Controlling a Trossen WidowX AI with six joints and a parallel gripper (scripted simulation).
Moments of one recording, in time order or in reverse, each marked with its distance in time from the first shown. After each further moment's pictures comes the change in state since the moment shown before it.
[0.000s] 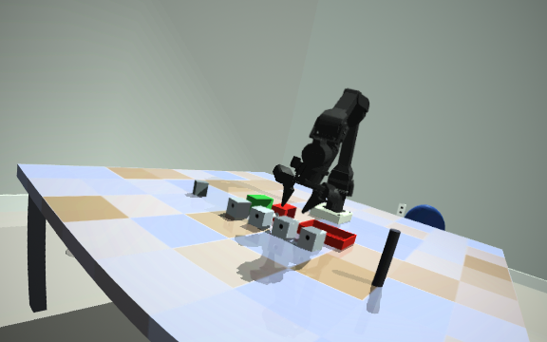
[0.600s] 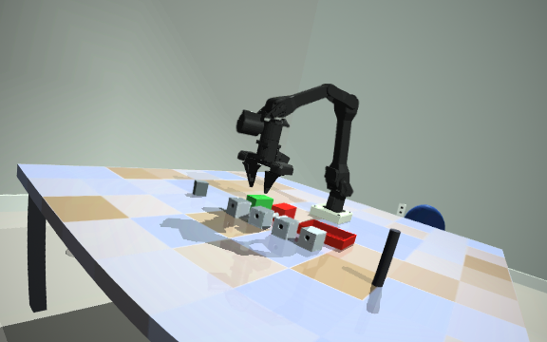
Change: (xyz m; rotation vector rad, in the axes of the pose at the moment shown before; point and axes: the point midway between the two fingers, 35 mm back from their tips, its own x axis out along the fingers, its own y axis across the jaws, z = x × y) arm 0.038 0.075 0.134 1.027 0.150 -0.289
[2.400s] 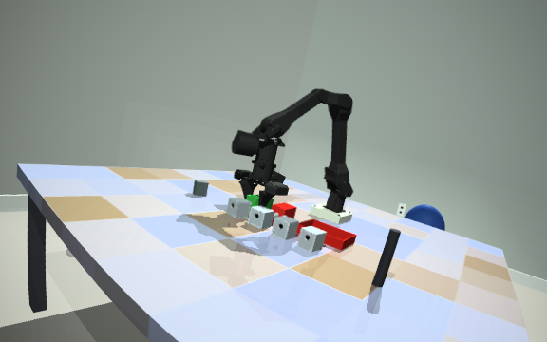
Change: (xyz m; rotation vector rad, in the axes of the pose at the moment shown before) arm 0.060 -0.002 -0.001 0.014 0.004 -0.009
